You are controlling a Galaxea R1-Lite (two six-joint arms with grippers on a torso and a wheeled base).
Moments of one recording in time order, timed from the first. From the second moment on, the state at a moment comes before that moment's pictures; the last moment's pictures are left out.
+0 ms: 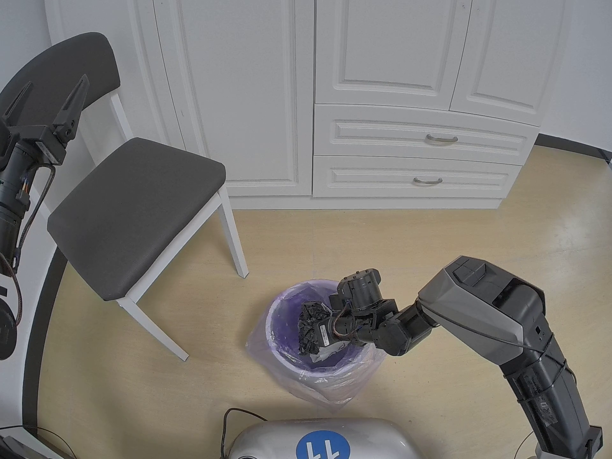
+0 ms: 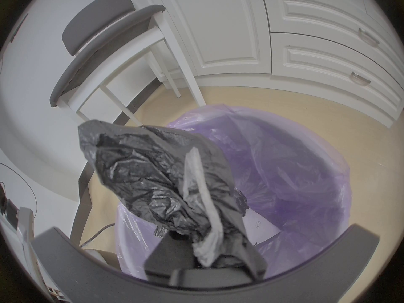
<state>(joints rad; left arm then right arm) -0.09 1.41 -0.56 -1.53 -0.01 0.24 0.58 2.67 -1.50 -0.52 0.12 0.11</state>
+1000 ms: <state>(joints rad) -0.10 1.41 -0.55 -1.53 -0.05 0.24 0.58 2.61 -1.46 -0.49 0.12 0.06</state>
